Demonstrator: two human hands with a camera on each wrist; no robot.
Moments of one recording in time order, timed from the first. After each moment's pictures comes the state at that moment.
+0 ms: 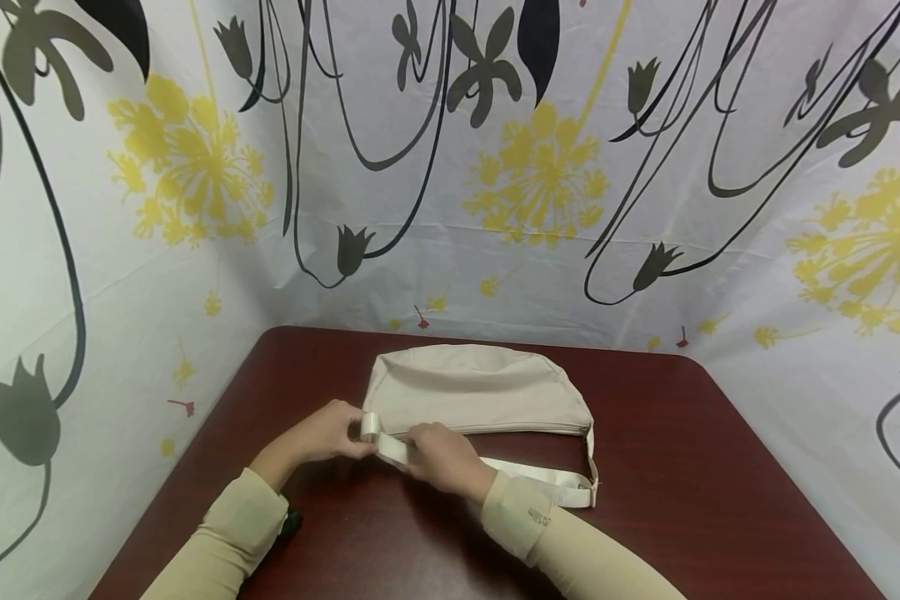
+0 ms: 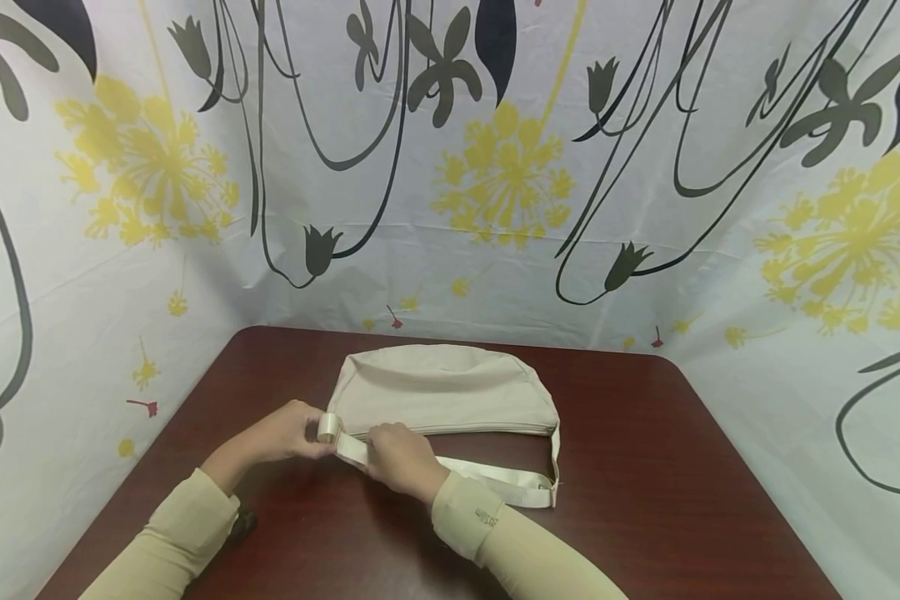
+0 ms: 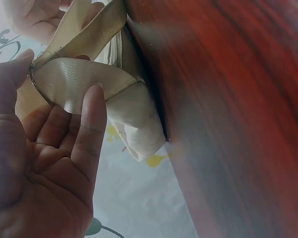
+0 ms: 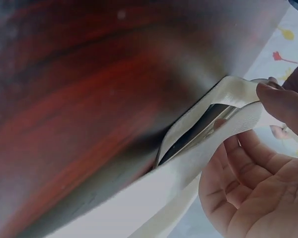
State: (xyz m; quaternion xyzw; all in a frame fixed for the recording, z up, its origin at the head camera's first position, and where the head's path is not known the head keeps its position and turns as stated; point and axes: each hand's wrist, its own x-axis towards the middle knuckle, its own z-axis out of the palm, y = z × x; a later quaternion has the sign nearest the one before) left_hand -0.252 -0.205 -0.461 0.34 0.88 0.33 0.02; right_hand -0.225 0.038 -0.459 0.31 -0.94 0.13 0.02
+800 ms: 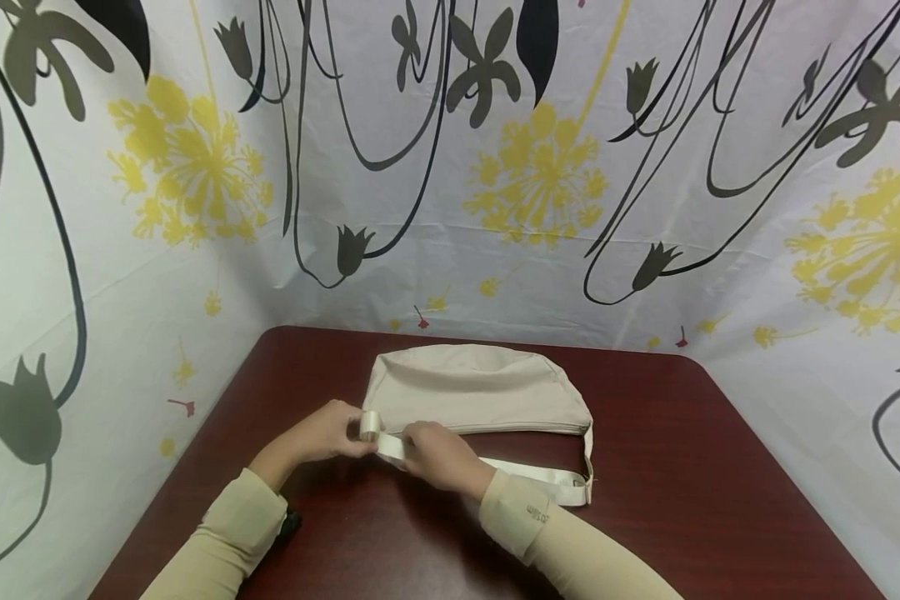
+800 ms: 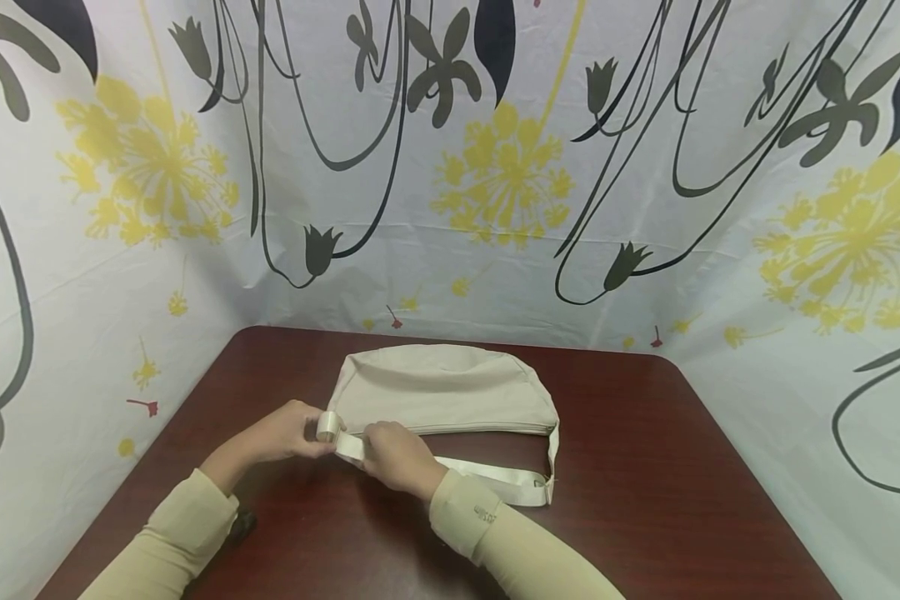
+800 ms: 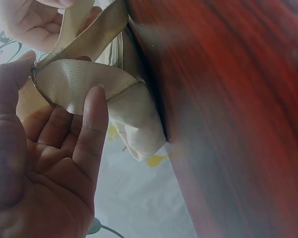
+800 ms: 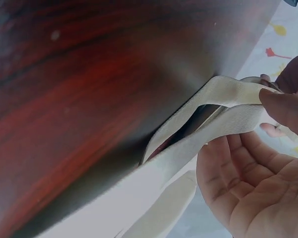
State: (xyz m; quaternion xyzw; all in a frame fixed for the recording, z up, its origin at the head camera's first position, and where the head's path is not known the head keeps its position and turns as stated) left_hand -0.252 -0.206 -0.463 0.35 0.88 0.33 0.02; right_hand -0.227 0.036 -0.457 0.32 -0.93 0.19 0.00
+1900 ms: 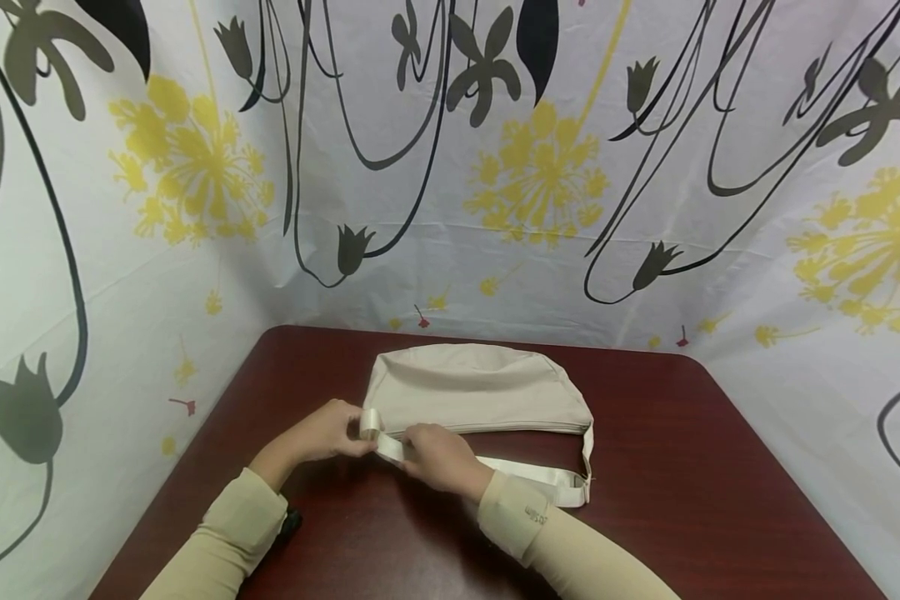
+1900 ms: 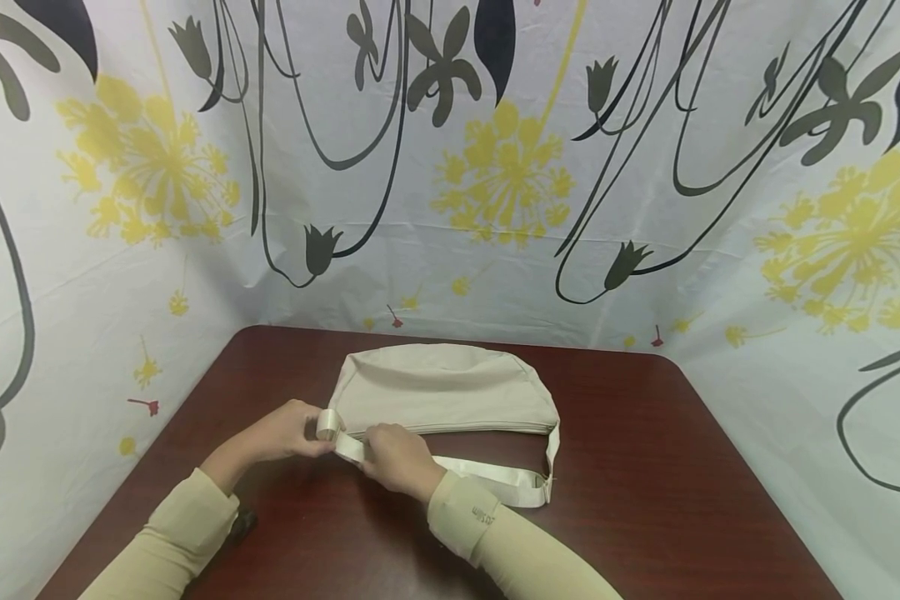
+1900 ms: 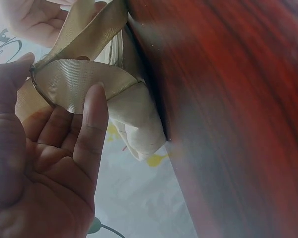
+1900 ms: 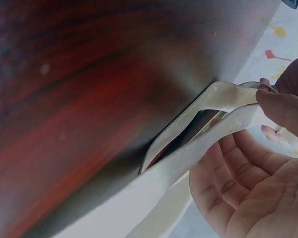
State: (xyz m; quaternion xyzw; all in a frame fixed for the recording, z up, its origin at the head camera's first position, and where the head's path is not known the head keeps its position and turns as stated) left_hand -0.250 -0.206 -0.462 0.33 0.88 0.34 0.02; right_hand -0.223 0.033 -0.457 0.30 -0.94 0.15 -0.01
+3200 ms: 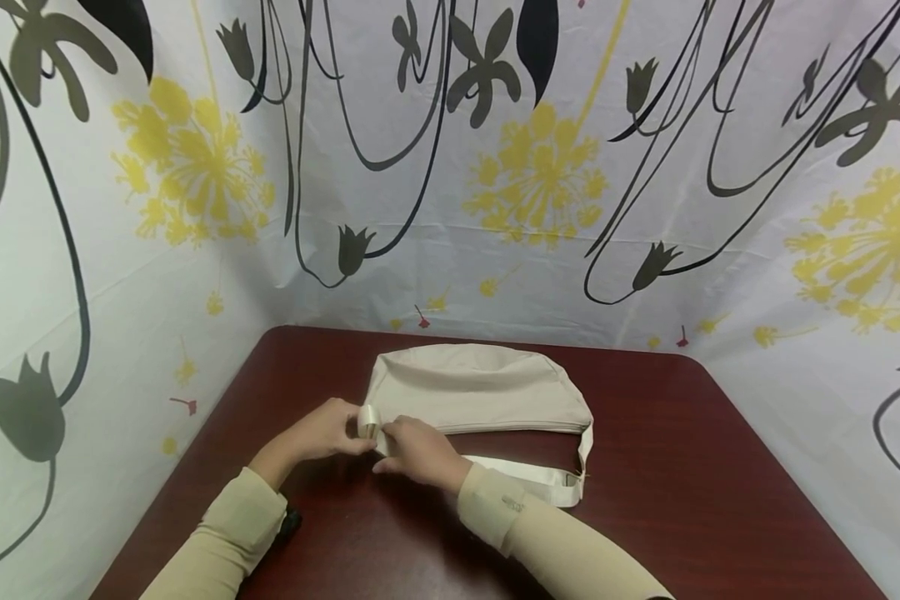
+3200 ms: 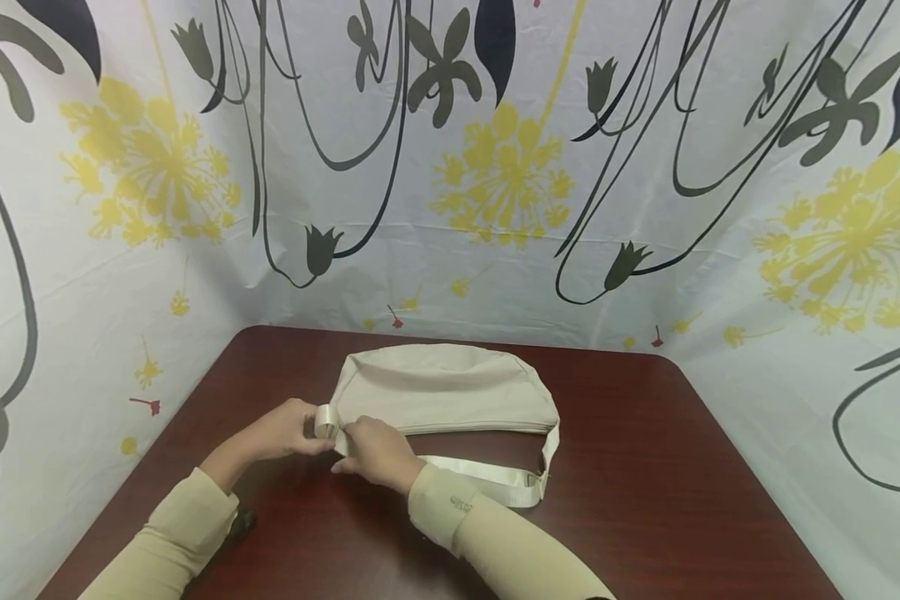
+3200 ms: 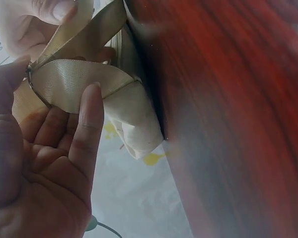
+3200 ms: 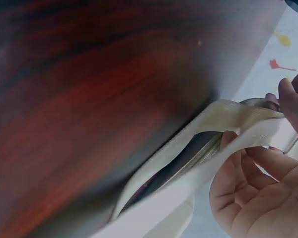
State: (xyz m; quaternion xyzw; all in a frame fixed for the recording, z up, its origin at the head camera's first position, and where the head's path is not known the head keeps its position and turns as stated) left_hand -0.252 -0.210 -0.462 0.33 0.88 0.35 0.04; right_hand -0.230 0.005 -0.457 0.33 -0.93 0.15 0.01
